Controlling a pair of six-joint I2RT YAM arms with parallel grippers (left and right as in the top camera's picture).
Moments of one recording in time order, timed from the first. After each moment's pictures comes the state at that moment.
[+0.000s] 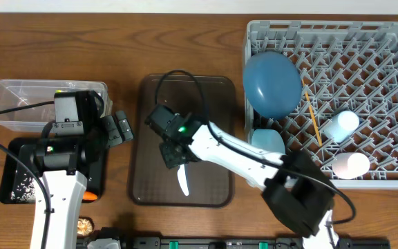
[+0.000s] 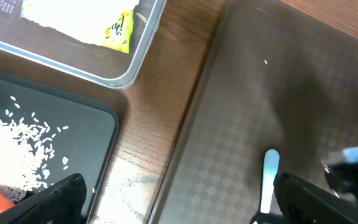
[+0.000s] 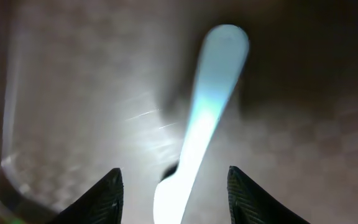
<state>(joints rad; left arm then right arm) 0.06 1.12 1.02 -0.94 0.03 -0.31 0.95 2.06 1.56 -0.87 -0.05 0.62</state>
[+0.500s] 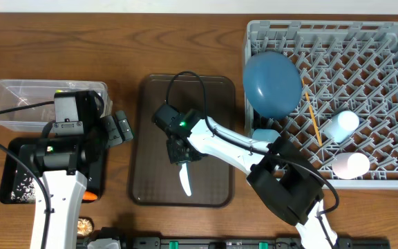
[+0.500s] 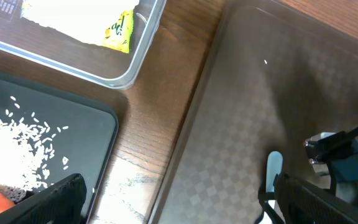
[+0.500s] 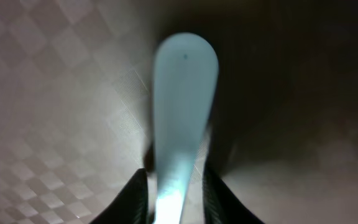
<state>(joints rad) 0.06 1.12 1.02 -0.94 0.03 -0.31 0.91 2.15 1.56 -0.86 -0.10 0.68</state>
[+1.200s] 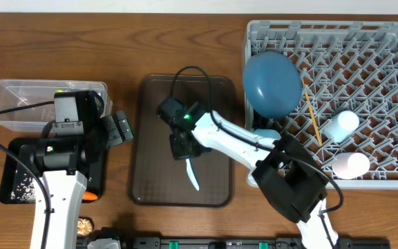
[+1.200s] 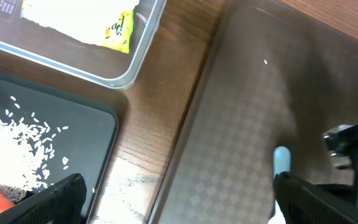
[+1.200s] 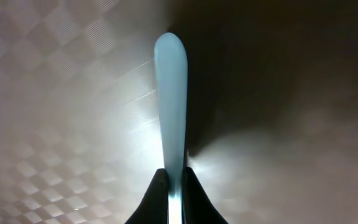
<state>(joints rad) 0.06 1.12 1.02 -0.94 0.03 -0.31 0.86 2.13 1.58 -0.91 -0.11 0.65</state>
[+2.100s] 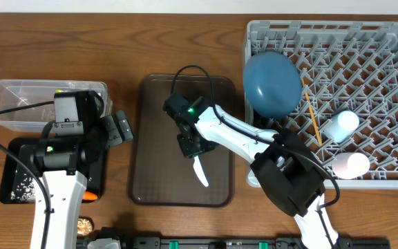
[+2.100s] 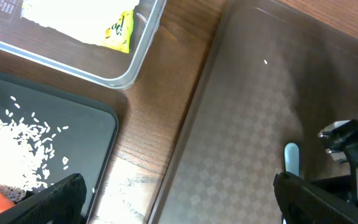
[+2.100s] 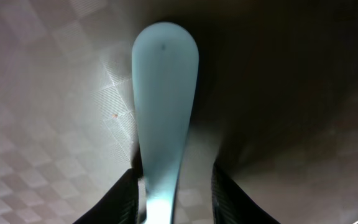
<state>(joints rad) 0.06 1.12 1.02 -0.94 0.03 -0.31 0.83 2.18 1.60 -0.97 -0.07 0.45</state>
